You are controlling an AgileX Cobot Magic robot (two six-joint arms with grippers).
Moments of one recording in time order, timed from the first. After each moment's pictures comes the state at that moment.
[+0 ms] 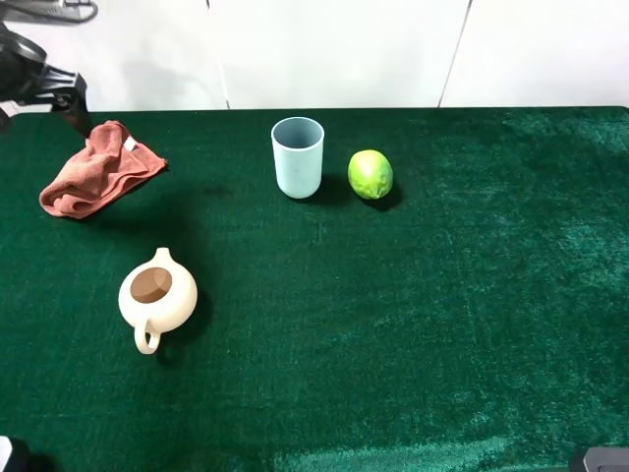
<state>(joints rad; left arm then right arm) 0.05 1.77 -1.22 0.08 0.69 0.02 0.03 -0.01 -0.50 -0.02 1.03 0.02</state>
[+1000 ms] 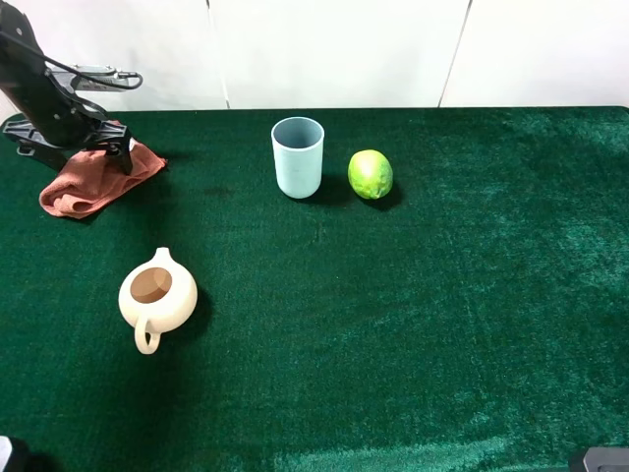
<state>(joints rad) 0.07 2.15 -1.38 0.05 0.54 0.05 0.03 -0.01 -0.50 -0.02 1.03 0.02</state>
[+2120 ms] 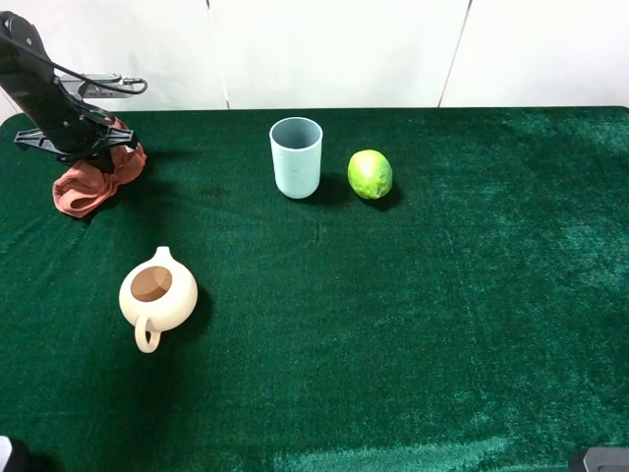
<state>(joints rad) 0.07 2.19 -1.39 0.02 0.53 0.05 0.03 -0.01 -0.50 -0.02 1.03 0.02</state>
